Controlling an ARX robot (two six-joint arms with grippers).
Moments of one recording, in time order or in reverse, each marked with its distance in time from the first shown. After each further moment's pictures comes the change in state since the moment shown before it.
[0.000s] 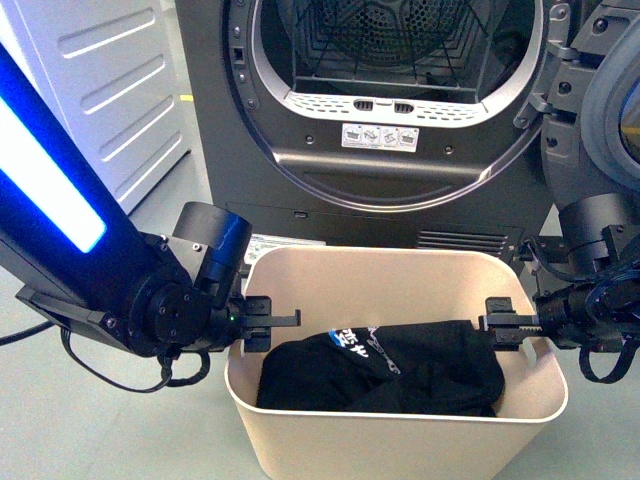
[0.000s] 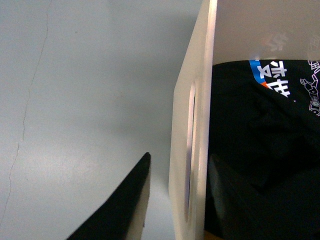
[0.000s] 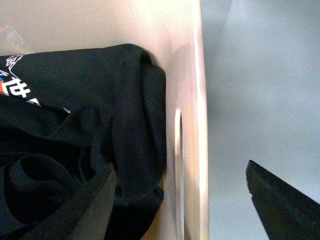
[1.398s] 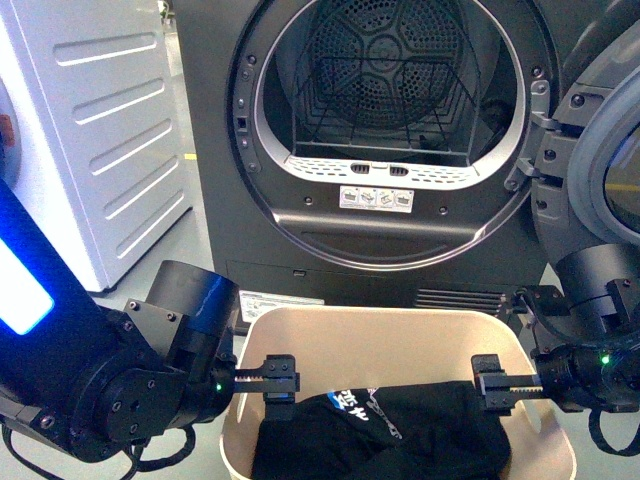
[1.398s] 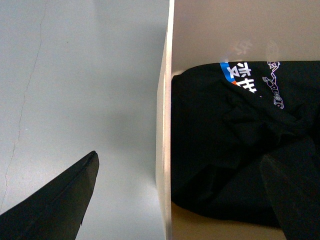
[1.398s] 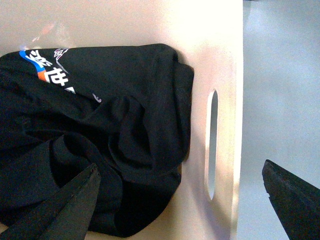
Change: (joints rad) left arm -0.015 -0.136 -0.182 0.119 0.037 0.003; right arm 0.033 -0.126 -0.129 0.033 -0.028 -0.012
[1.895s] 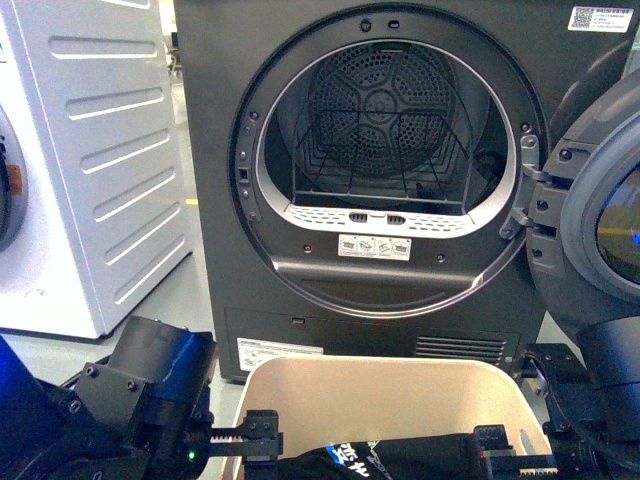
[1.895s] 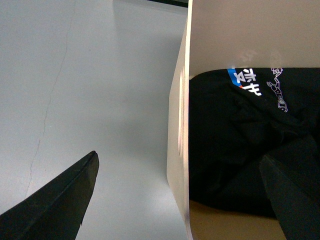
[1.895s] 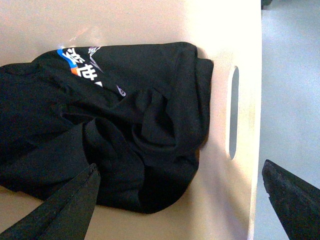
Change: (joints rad) left arm -0.004 -0.103 -0.143 0.082 -0.056 0.004; right arm 0.036 -0.123 -0.231 0.185 -0.037 0.027
